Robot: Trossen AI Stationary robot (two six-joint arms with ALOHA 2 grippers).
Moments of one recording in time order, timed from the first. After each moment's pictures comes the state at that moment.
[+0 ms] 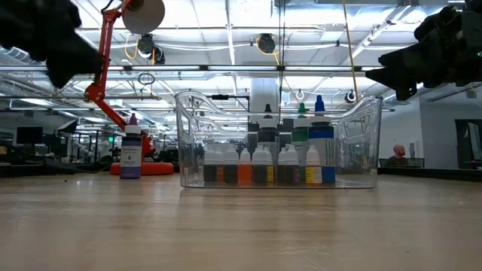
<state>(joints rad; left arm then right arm) -0.34 0.32 0.36 -0.44 -0.54 -0.58 0.03 0.06 0.02 0.07 0.16 0.12</state>
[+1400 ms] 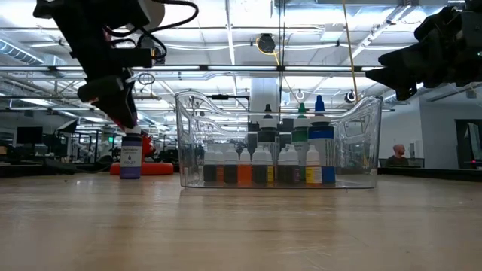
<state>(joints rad) -0.02 1.21 0.73 -0.68 -0.51 -0.11 0.03 0.06 0.02 0.07 0.16 0.12</state>
